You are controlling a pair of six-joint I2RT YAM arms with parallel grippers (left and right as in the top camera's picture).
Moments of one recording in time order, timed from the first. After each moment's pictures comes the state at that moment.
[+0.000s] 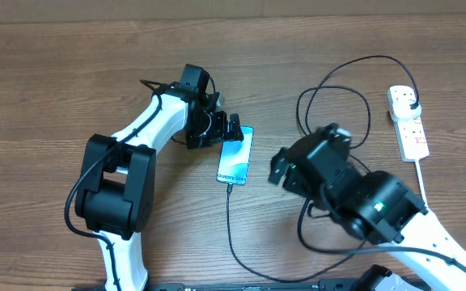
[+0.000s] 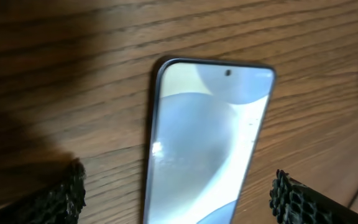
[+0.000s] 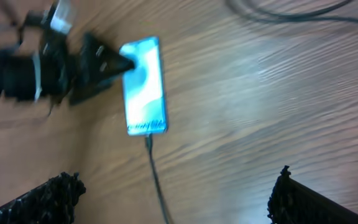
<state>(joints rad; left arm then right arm) -0.30 2.07 1.42 -0.76 0.44 -0.32 0.73 1.16 1.21 -1.12 0.21 1.08</state>
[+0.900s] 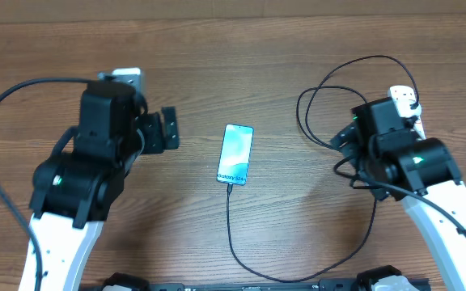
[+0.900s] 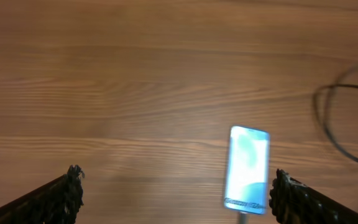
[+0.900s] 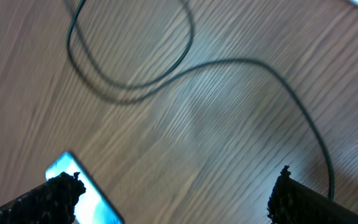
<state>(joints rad) -0.26 1.15 1.37 -1.00 -0.15 -0.28 0.25 1.22 1.21 -1.22 0.21 1.17</state>
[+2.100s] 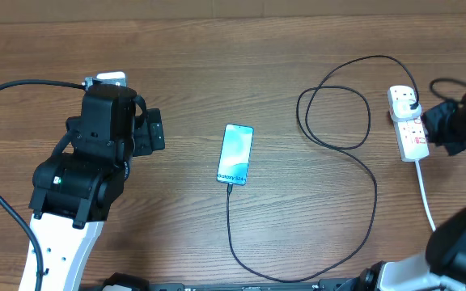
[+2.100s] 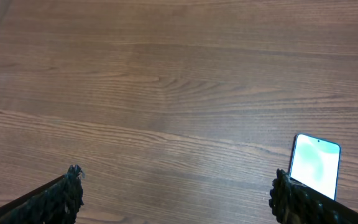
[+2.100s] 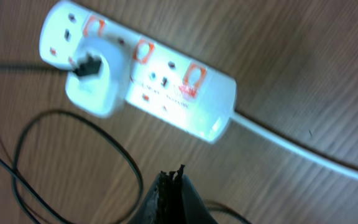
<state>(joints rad) -0.26 1.16 1.37 -1.05 -0.35 -0.28 -0.45 1.74 1.48 -1.08 -0.03 0.66</state>
